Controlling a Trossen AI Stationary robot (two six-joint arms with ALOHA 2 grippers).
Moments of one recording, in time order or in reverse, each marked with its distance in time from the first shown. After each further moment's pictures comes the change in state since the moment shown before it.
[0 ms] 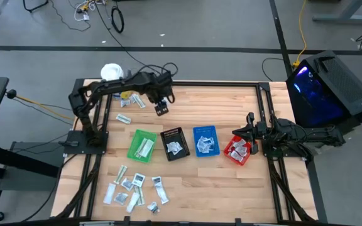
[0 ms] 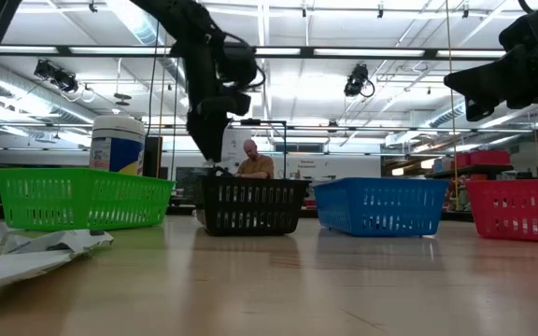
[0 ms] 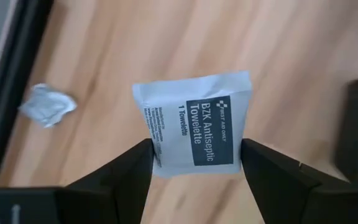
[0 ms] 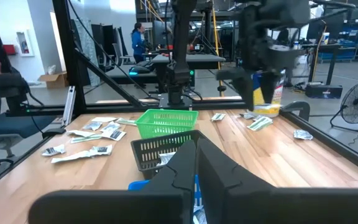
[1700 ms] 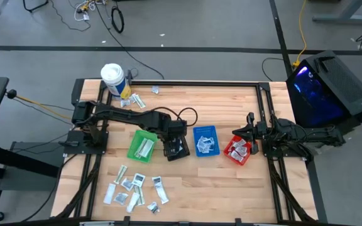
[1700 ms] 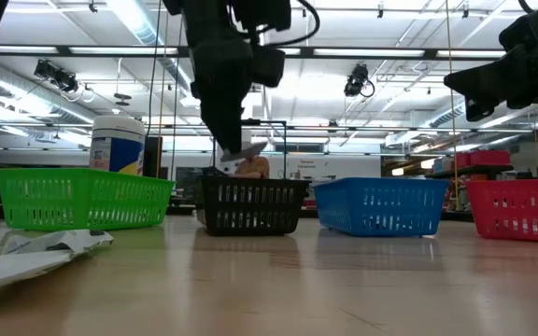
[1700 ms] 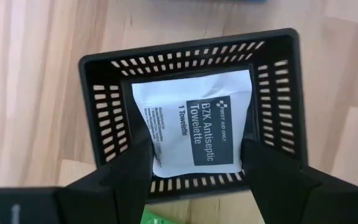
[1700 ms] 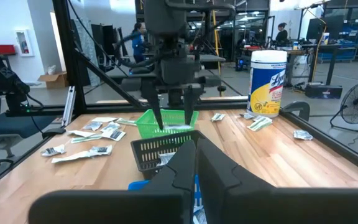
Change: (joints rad) left arm -0.508 0.041 -0.001 0.078 0.000 -0.294; right arm 0.000 0.000 0.000 0.000 0.000 0.000
